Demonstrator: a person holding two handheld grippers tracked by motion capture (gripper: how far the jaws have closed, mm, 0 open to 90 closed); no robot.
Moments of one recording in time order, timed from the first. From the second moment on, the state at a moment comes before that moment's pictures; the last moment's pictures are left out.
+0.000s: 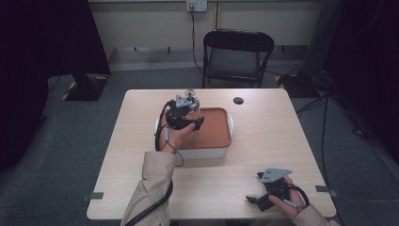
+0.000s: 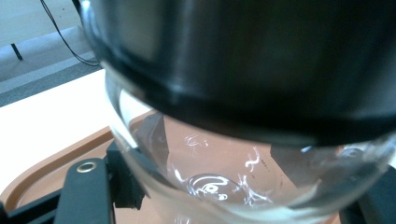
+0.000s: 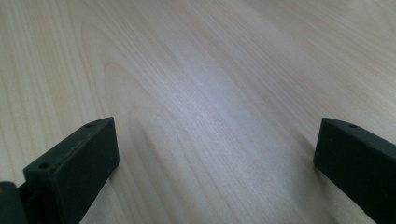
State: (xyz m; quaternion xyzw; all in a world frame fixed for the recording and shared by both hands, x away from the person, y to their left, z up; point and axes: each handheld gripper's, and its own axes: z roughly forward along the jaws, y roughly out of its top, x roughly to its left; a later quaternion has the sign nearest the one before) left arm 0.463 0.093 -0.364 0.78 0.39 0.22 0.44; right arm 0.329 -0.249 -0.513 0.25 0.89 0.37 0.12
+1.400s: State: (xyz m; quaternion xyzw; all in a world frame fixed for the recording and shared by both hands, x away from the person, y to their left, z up) left arm 0.451 0.119 -0.365 0.75 0.44 0.19 0.47; right arm 0.329 -0.249 -0.513 0.25 0.89 0.37 0.12
